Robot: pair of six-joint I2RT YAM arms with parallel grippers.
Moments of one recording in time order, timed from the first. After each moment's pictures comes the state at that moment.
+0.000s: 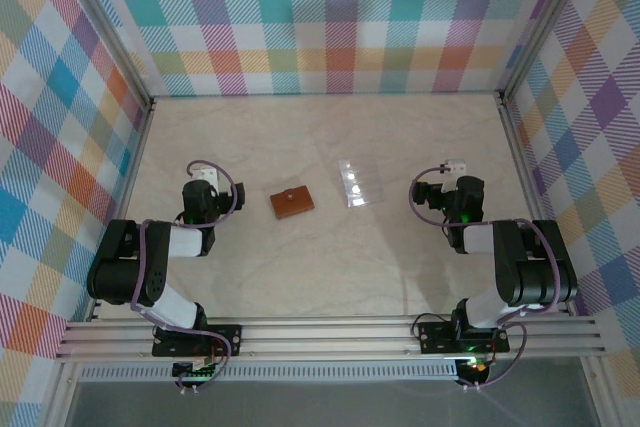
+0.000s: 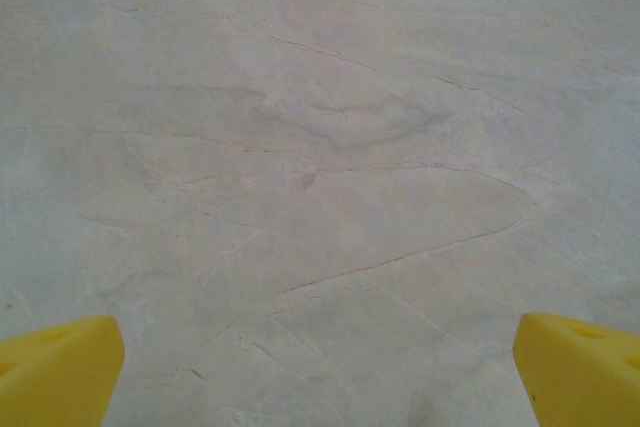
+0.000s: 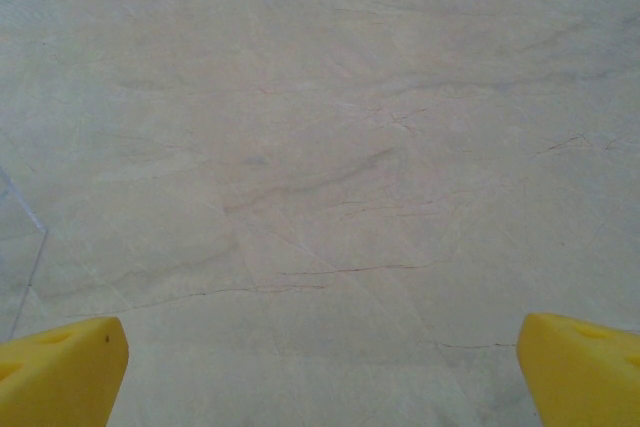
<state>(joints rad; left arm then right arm) -0.06 1.56 0.41 0.68 -0.09 -0.08 0.01 1.52 0.40 0.70 -0.11 0.02</state>
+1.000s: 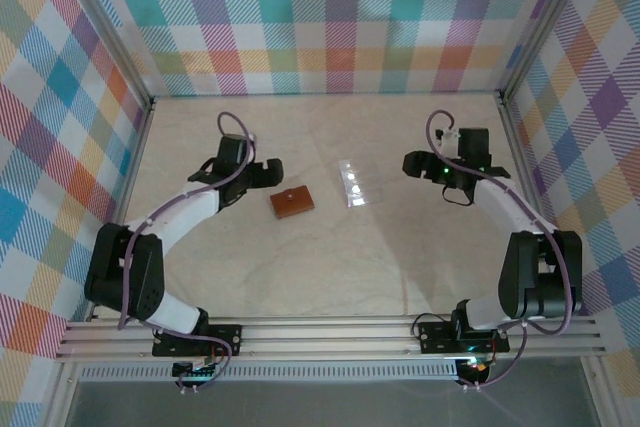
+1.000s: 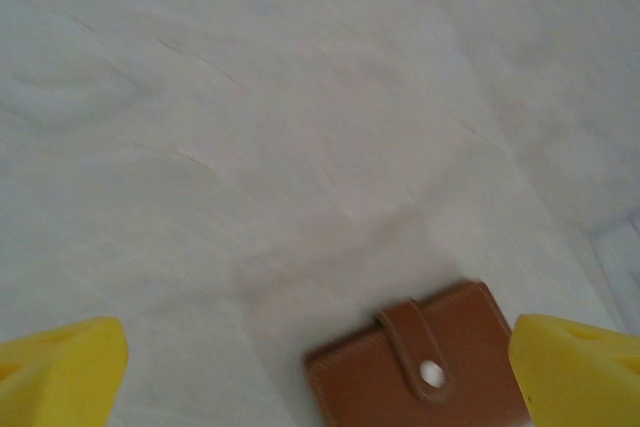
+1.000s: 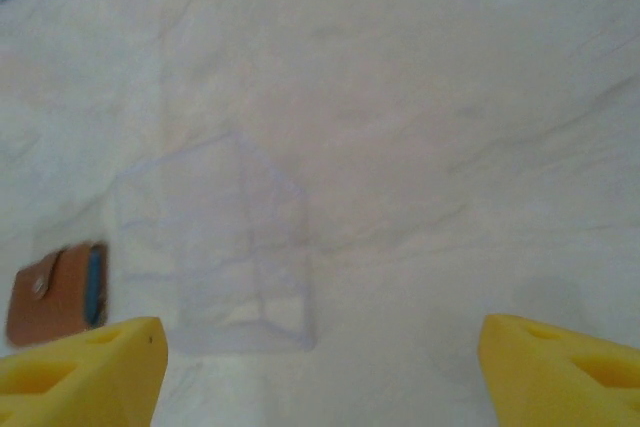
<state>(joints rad) -0.35 1.52 0.99 -0.29 -0.02 -0.37 0.05 1.46 0.95 -0.31 -0.47 0.23</state>
